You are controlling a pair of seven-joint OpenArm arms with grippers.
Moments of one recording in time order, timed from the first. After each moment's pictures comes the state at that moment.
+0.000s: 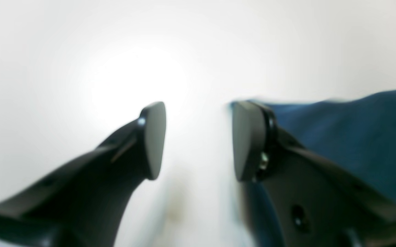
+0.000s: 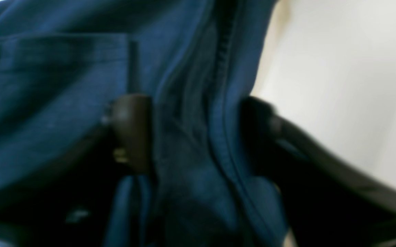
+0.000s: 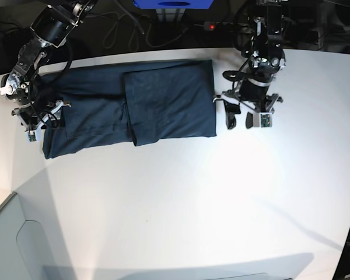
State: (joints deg) left arm 20.0 -6.6 -3.4 102.7 -16.6 -4.7 26.2; right arm -0.7 4.7 40.3 81.3 -1.2 46.4 -42.8
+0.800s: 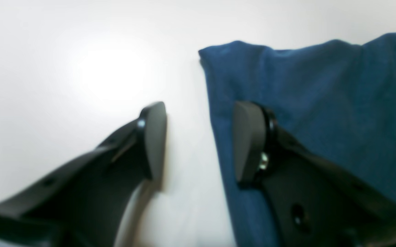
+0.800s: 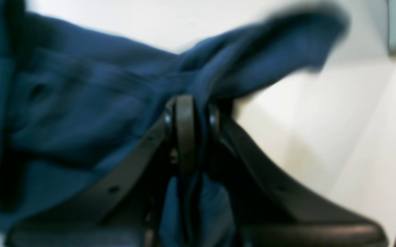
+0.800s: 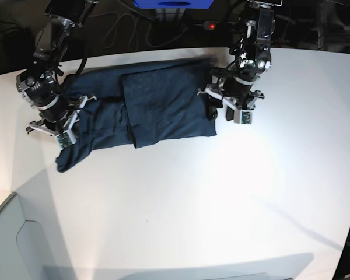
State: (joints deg) left arm 18.1 -6.2 2.3 94.8 -17.4 -5.1 25.1; right arm -9.3 0.1 23.4 110.2 -4.7 47.1 -46.6
